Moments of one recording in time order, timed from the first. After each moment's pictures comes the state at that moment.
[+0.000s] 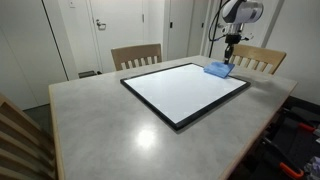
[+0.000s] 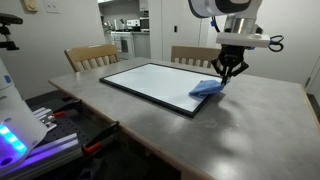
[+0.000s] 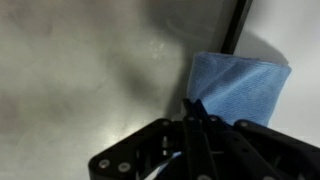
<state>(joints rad) -0.44 0.65 -0.13 -1.70 0.10 2.29 -0.88</state>
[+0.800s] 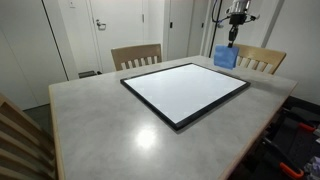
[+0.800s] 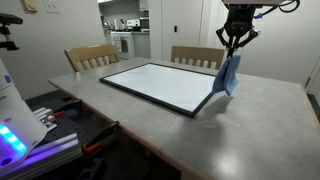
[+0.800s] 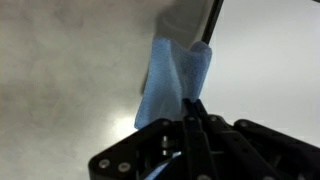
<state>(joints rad) -0.44 0.51 -0.13 -1.66 0.09 2.11 -0.88</state>
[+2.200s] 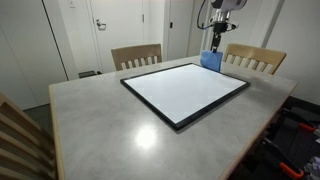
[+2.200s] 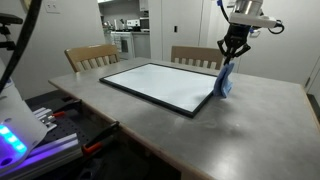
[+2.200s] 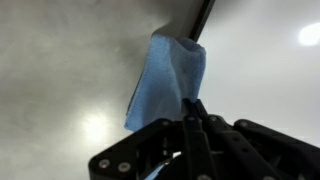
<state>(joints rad) -0.45 0.85 -0.06 -1.18 0.12 1.90 -0.92</state>
